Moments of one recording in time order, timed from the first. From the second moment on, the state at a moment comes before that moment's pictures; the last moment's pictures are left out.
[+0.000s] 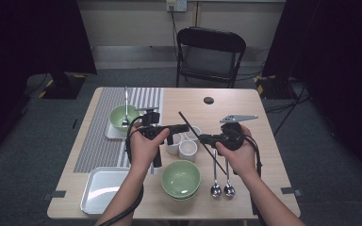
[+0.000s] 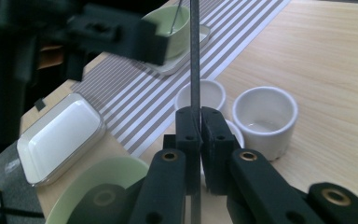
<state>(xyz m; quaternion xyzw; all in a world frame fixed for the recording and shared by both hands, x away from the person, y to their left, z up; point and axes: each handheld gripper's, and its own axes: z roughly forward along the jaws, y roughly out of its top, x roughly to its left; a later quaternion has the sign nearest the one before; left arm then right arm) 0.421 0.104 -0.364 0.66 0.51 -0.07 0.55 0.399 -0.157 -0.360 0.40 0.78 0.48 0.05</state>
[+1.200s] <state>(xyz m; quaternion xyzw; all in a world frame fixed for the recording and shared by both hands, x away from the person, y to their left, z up) 0.408 0.054 -0.381 0.70 0.46 -0.11 0.53 0.423 -0.125 -0.340 0.43 0.73 0.52 0.10</state>
